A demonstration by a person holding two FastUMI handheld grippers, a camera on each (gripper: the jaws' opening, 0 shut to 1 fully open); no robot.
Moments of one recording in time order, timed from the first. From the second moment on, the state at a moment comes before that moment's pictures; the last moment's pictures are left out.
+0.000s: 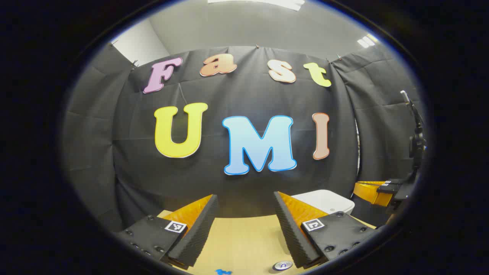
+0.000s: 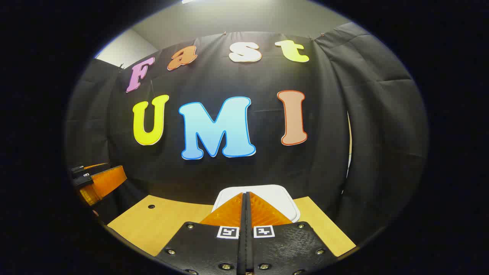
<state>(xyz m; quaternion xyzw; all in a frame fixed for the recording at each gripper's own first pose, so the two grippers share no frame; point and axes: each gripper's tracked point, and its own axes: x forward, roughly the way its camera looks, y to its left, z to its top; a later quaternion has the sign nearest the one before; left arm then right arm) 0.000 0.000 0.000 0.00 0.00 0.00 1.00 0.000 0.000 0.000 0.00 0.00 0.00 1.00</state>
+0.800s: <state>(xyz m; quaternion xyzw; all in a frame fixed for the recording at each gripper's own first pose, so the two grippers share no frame) -0.002 -0.004 0.002 0.00 0.00 0.00 1.00 0.009 -0.004 -0.008 0.01 0.02 0.00 1.00</state>
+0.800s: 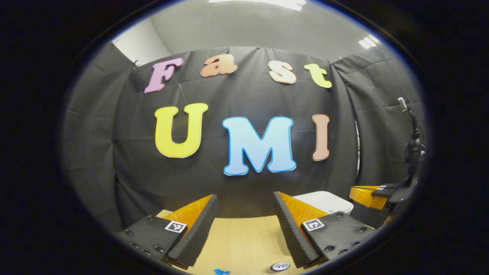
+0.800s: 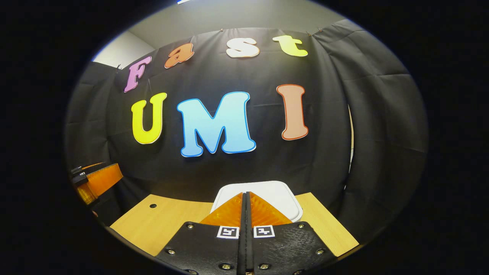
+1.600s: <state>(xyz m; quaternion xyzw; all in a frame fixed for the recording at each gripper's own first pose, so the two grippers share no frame) -0.003 0.002 0.001 0.00 0.01 0.01 1.00 0.031 -0.005 -0.023 0.01 0.04 0.01 1.00</state>
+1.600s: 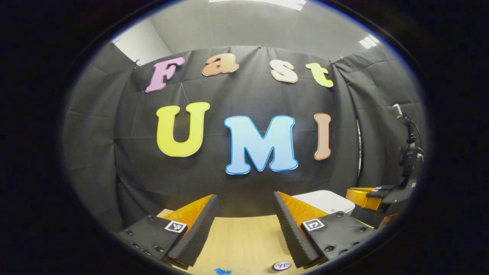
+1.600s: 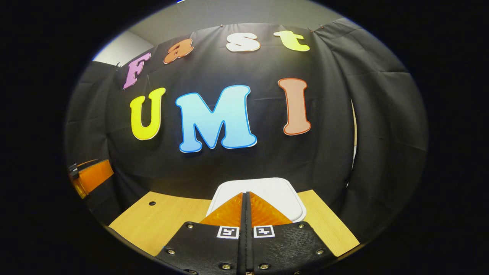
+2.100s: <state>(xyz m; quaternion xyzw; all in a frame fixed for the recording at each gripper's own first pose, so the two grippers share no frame) 0.000 0.011 -0.002 0.00 0.01 0.02 1.00 0.067 -0.019 -0.067 0.01 0.10 0.00 1.00</state>
